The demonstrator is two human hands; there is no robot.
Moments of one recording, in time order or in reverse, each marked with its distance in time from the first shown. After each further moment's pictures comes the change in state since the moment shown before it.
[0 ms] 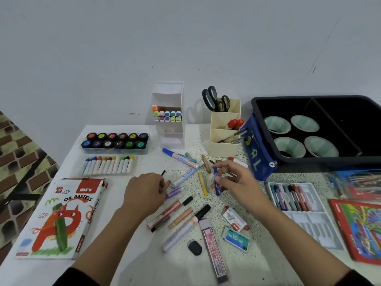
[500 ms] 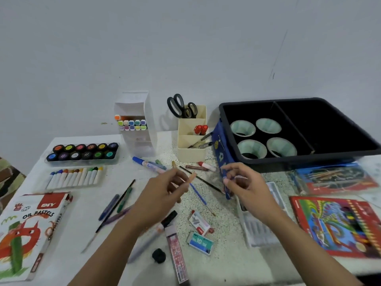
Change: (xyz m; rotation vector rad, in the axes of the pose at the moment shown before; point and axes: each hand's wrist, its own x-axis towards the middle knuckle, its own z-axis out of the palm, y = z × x) left_hand -0.011 0.119 -0.027 -0.845 -0.143 0.157; right_hand -0.037 0.008 -0.092 -0.137 0.173 -0.114
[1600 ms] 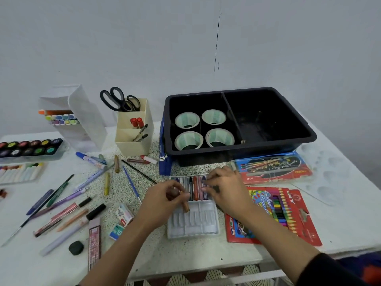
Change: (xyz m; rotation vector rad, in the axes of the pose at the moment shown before) left_hand 0.026 0.049 0.189 0.086 0.058 -0.103; right_hand -0.004 0.102 -0.134 -0.831 -0.019 -0.333
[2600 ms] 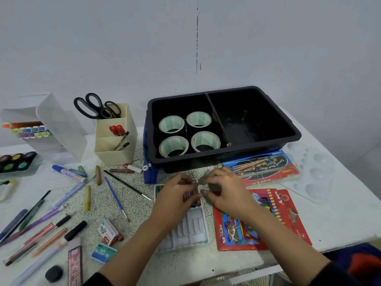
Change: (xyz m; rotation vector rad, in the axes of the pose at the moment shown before) left_hand 0.042 0.011 0.052 0.306 0.010 0.379; right_hand -0.004 0.022 -0.027 0.140 -0.023 0.043
